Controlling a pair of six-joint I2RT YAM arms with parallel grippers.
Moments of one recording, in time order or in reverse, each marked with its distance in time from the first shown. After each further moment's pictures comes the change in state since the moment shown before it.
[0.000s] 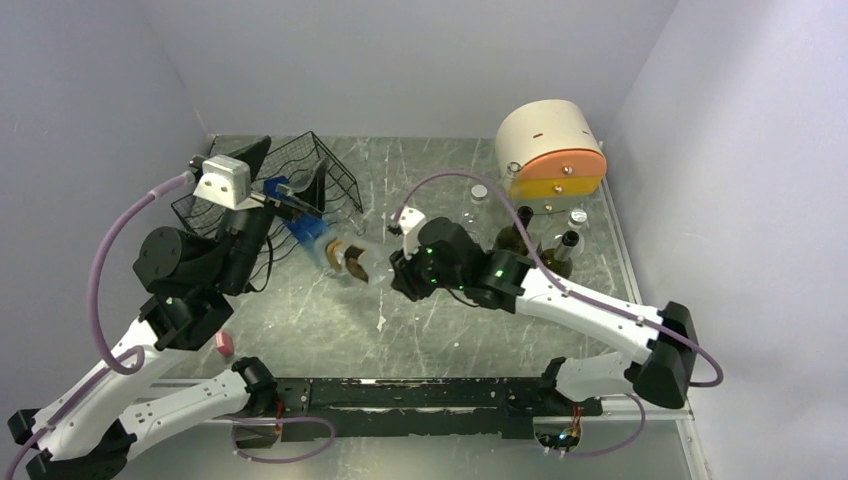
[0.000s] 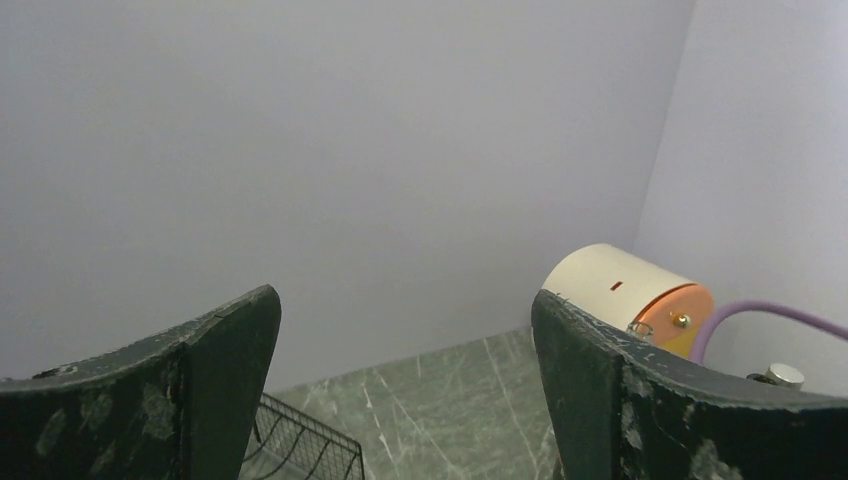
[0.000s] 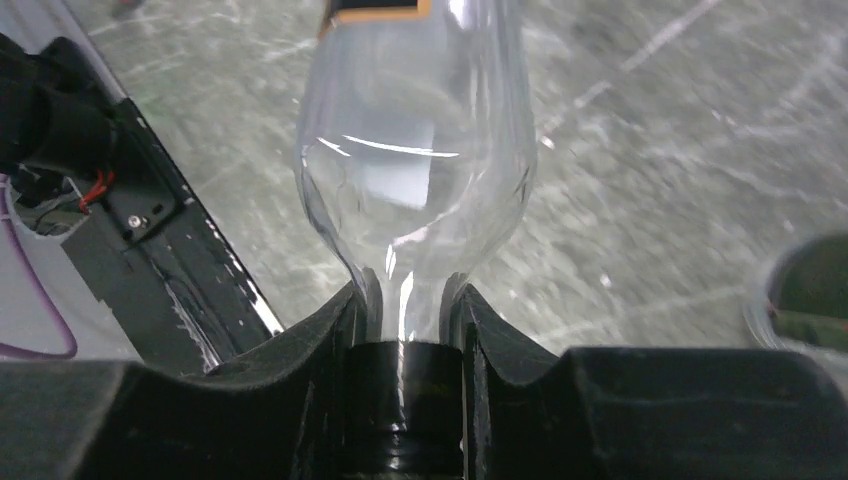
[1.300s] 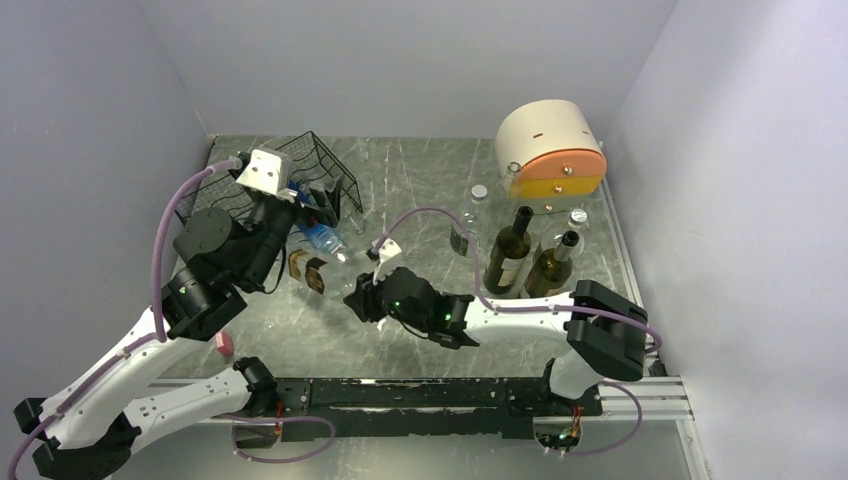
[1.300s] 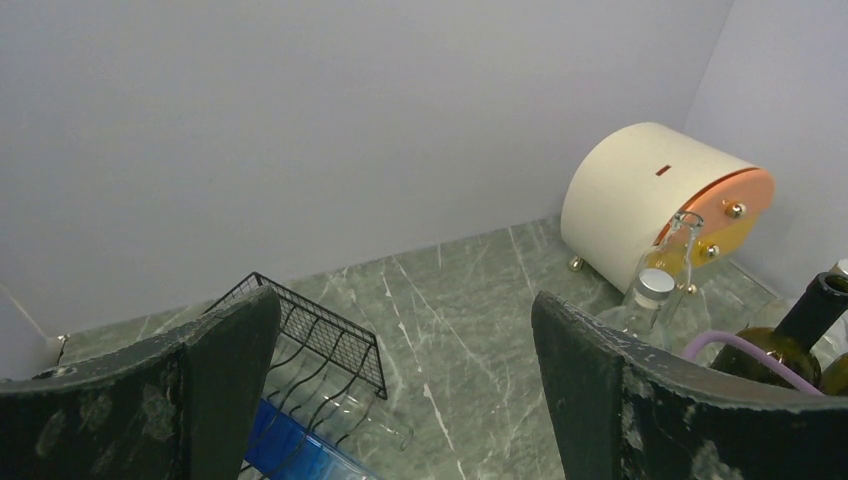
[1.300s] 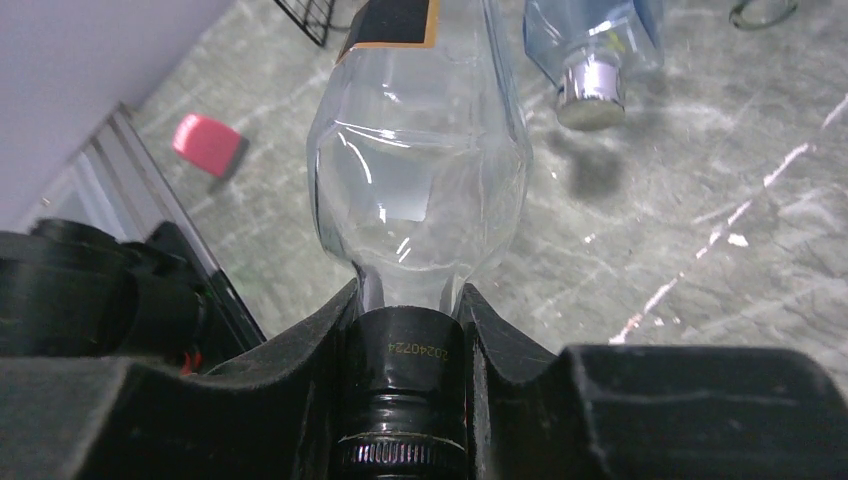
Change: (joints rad) left arm 0.000 0.039 0.017 -0.248 -0.091 -0.087; right arm 0.223 0.287 -0.264 0.810 0.240 0.322
